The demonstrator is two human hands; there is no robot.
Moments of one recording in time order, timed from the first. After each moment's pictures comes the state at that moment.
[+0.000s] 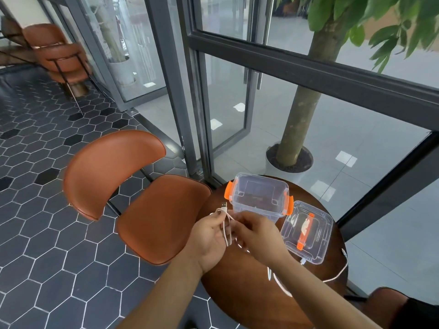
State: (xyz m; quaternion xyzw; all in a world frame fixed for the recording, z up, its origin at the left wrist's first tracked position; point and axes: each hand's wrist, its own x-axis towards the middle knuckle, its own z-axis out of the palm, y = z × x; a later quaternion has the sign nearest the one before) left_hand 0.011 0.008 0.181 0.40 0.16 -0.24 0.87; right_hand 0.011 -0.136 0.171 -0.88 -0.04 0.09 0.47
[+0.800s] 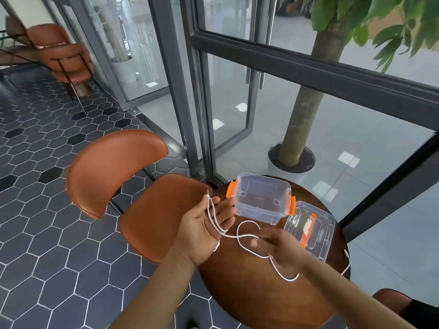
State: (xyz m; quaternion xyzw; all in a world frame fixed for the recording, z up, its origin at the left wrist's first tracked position) left_hand 0.016 0.029 0.201 0.28 0.18 -0.20 0.92; right_hand 0.015 -0.195 0.122 -0.86 -0.15 0.17 0.45
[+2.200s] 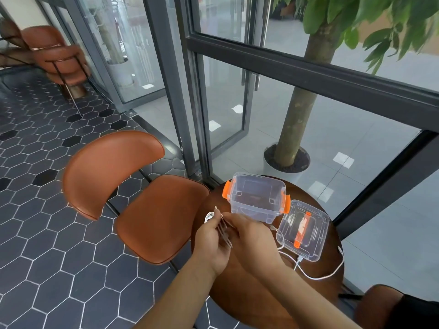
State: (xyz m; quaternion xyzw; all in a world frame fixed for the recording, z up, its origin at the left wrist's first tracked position) left_hand 0.001 -0.009 0.163 0.32 0.31 -0.16 0.88; right_hand -0.017 -0.117 0.192 -0.94 -0.12 -0.04 0.33
